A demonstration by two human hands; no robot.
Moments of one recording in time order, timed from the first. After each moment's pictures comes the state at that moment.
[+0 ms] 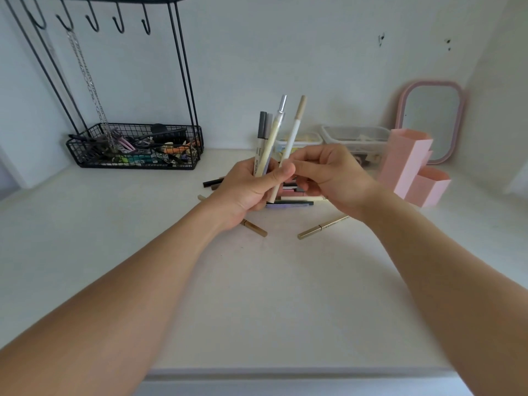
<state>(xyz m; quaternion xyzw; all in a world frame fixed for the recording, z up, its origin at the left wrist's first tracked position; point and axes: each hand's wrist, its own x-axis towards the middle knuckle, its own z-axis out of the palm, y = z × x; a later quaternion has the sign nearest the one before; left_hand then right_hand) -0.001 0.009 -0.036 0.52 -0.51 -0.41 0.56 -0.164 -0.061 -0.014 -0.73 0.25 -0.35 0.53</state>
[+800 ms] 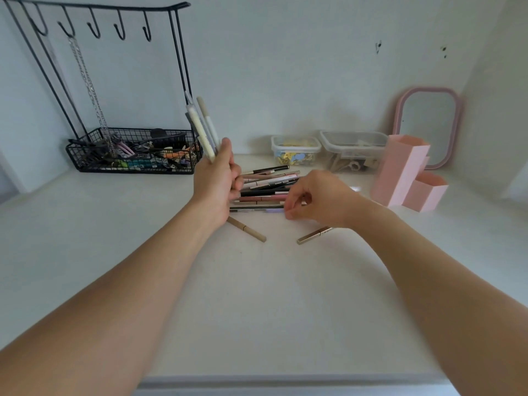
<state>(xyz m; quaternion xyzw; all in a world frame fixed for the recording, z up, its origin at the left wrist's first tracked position) 0.021 0.001 -0.030 0.52 -0.28 -0.35 0.73 -0.161 -0.070 -0.030 -0.92 0.30 -0.18 0.16</state>
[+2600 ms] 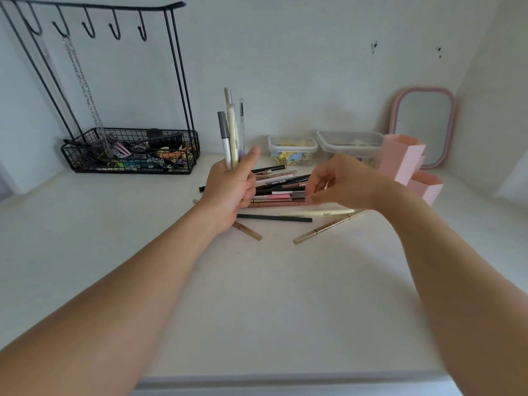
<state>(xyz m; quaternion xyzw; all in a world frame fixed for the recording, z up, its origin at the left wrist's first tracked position) 0.008 0.002 -0.038 0.53 -0.39 -0.37 0.65 -0.194 -0.087 -0.006 -0.89 0.35 -0.17 0.25</state>
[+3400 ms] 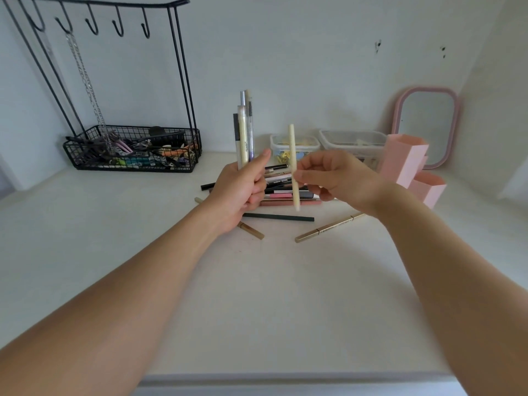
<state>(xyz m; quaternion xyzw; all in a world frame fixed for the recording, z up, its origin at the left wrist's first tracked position) 0.003 0.005 -0.036 0.53 -0.42 -0.42 0.60 -0.179 -0.075 -0.006 -0.79 0.31 -0.26 0.45</state>
